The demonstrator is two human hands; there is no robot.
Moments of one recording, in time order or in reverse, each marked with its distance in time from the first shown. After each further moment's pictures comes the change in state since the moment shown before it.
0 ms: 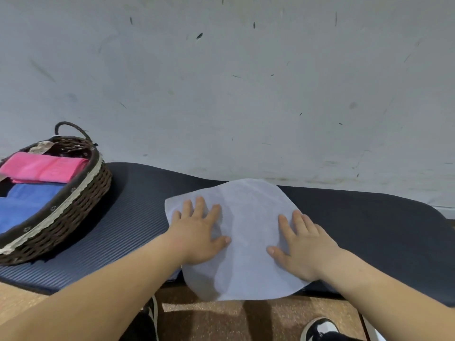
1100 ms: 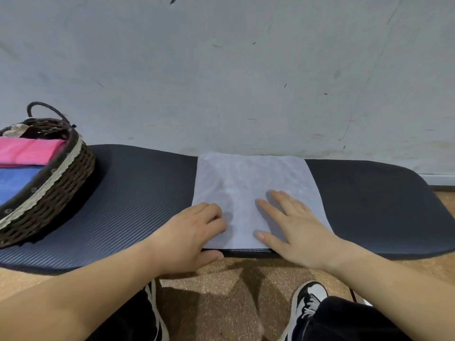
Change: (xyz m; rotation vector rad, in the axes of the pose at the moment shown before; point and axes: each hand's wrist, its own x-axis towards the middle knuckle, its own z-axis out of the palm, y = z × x) left_hand -0.051 0.005 0.028 0.087 0.411 0.683; right_hand -0.018 0.022 0.053 0.248 0.402 -0.376
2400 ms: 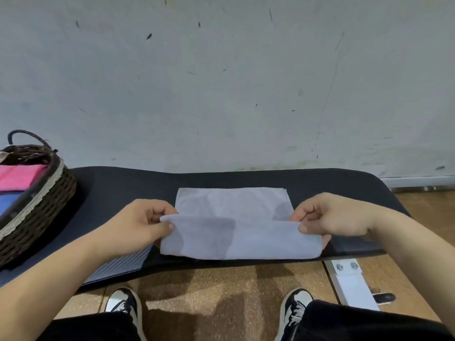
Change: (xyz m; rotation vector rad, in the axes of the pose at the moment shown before) left_hand -0.011 -0.009 -0.076 -0.932 0.051 -0.594; right_hand -0.050 0.062 -0.101 0.742 -0.252 0.321
